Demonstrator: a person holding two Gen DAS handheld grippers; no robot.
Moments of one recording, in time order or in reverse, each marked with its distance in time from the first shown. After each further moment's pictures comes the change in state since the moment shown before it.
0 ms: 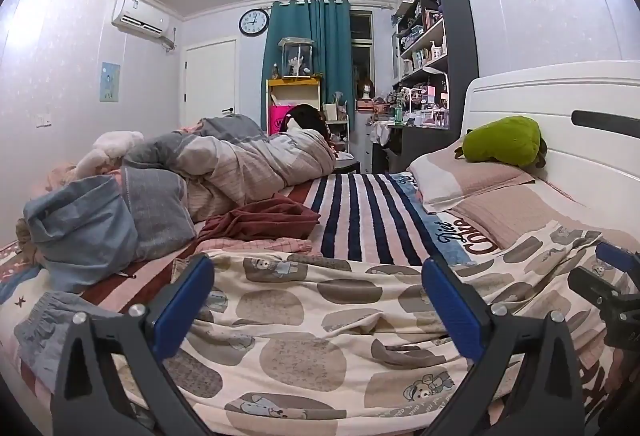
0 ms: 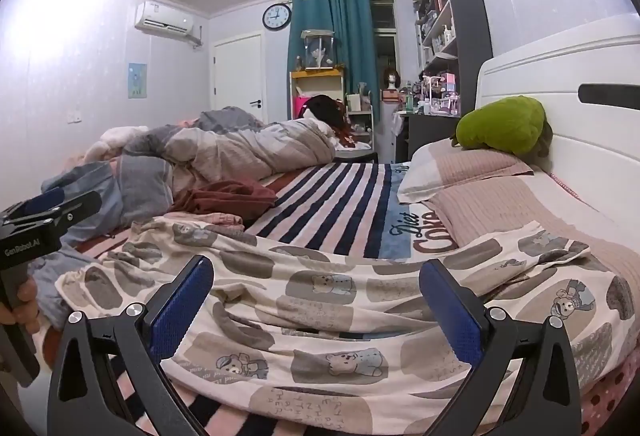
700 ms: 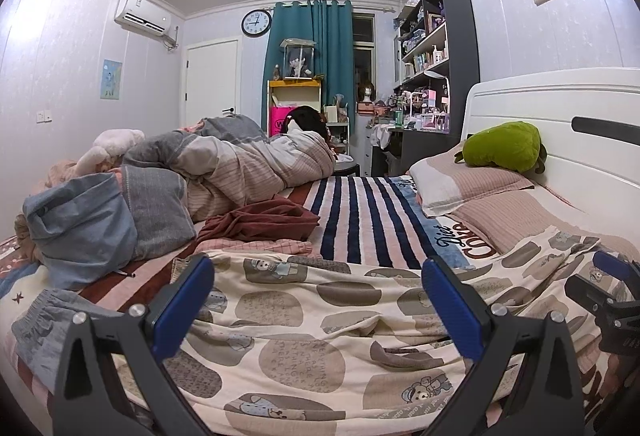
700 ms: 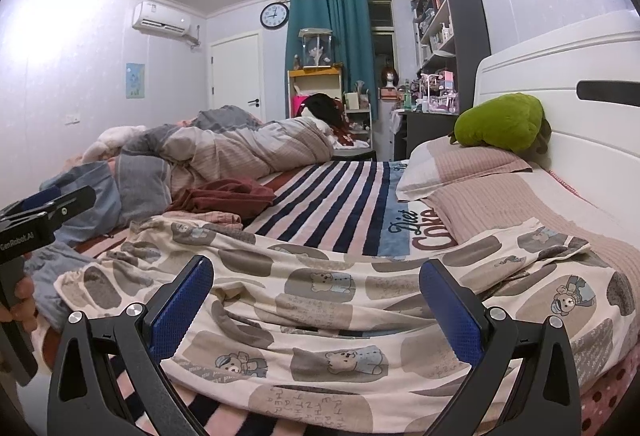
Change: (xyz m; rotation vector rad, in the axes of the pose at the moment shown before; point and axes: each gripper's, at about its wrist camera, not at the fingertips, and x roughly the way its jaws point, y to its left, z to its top) left arm -0.001 0.003 0.001 -0.014 -0.006 -0.007; right arm 0.001 -0.004 -0.001 0.009 0.002 0.008
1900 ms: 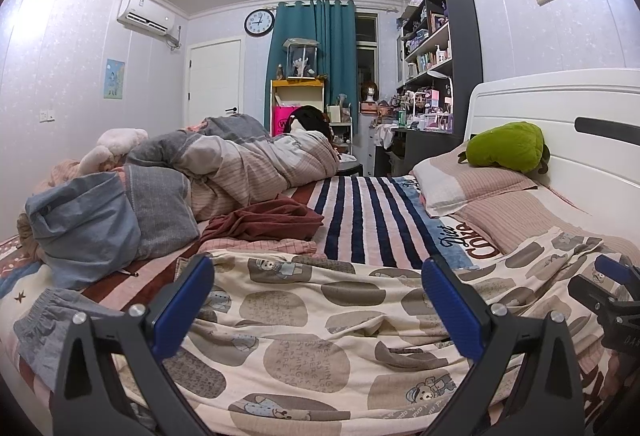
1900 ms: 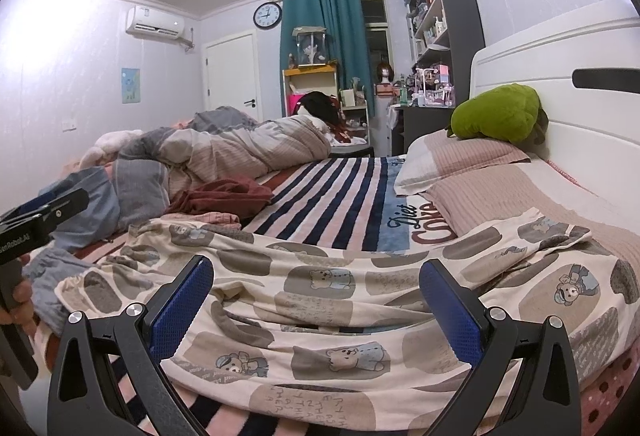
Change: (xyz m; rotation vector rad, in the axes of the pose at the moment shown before) left arm 0.000 0.005 0.001 -0.005 0.000 0.000; right arm 0.001 0.001 0.000 0.003 0.003 0.000
